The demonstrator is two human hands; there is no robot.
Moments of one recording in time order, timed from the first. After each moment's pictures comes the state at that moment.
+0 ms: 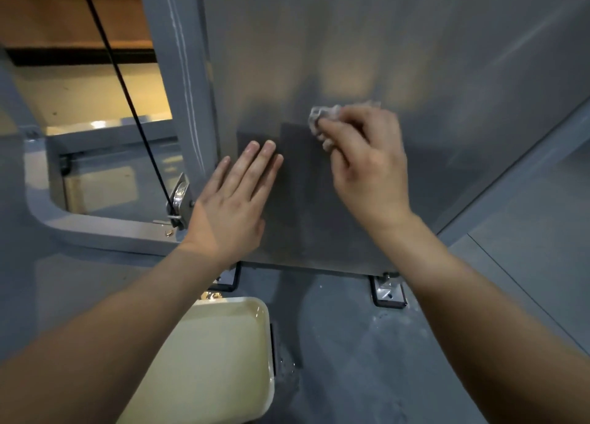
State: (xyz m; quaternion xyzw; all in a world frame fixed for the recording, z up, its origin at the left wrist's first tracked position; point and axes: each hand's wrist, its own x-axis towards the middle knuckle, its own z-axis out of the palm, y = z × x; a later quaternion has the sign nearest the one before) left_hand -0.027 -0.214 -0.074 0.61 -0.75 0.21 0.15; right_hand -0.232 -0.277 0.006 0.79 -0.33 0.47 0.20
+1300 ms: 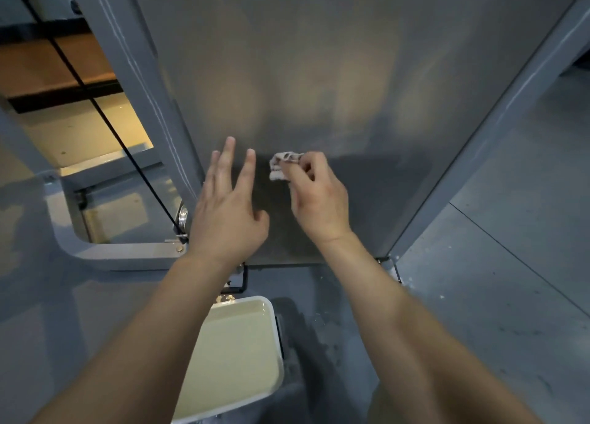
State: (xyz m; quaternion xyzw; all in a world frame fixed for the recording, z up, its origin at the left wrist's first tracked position) left_hand -0.068 -0.188 0.034 0.71 -0.67 -0.08 0.19; right_hand -0.217 -0.254 -0.004 0.76 -0.45 0.45 0.12
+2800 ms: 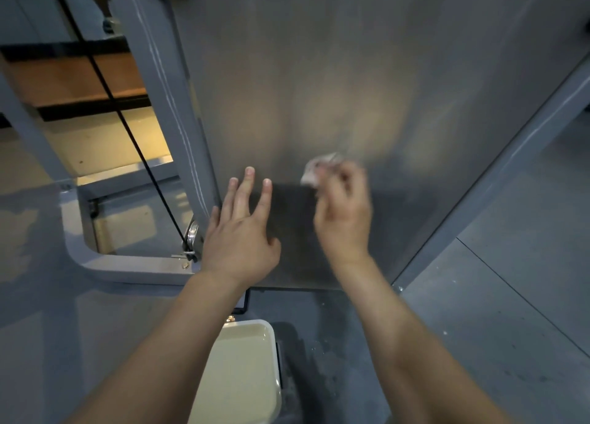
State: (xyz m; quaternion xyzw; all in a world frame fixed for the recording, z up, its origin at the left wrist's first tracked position) left_hand -0.066 -0.190 0.045 0.72 -0.67 -0.10 0.12; right_hand -0.221 -0.259 0.026 0.70 -0.46 0.55 0.03
